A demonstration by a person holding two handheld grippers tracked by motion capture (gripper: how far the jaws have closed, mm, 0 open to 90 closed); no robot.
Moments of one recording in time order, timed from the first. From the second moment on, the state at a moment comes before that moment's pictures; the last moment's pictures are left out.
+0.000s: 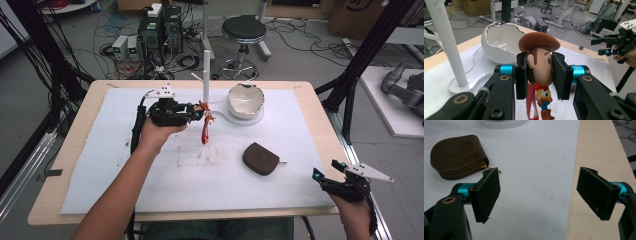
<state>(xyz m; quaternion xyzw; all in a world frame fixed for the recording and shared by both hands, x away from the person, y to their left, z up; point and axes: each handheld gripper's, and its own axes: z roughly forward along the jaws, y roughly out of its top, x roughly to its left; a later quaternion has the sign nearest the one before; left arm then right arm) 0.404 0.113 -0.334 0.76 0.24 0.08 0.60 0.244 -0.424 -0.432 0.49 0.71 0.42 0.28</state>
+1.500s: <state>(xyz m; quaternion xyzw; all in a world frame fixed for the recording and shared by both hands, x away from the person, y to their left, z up) 0.475 0.112 -0.273 0.75 0.28 0.12 0.58 0.244 -0.421 -0.432 0.49 0.71 0.41 0.28</state>
